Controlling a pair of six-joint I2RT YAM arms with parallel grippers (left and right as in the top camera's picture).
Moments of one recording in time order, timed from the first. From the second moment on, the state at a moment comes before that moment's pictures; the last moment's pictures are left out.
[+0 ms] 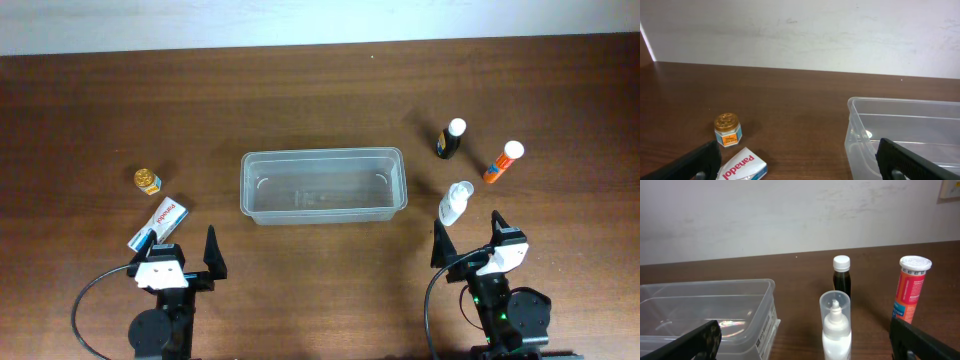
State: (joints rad) left arm 0.03 0.02 0.01 -0.08 0.01 -0.07; right arm 0.01 0.01 0.01 -0.06 -0.13 0.13
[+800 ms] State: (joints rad) left arm 0.03 0.02 0.01 -0.08 0.01 -0.07; right arm 0.01 0.01 0.01 -0.06 -0.13 0.13
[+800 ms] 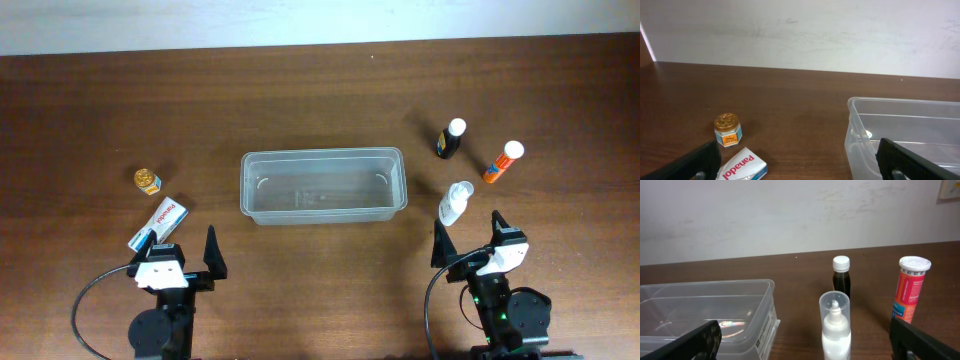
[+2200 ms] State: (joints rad) left arm 0.03 0.01 0.01 -0.08 0.01 -0.07; right arm 0.01 0.87 1.24 -1.06 -0.17 0.10
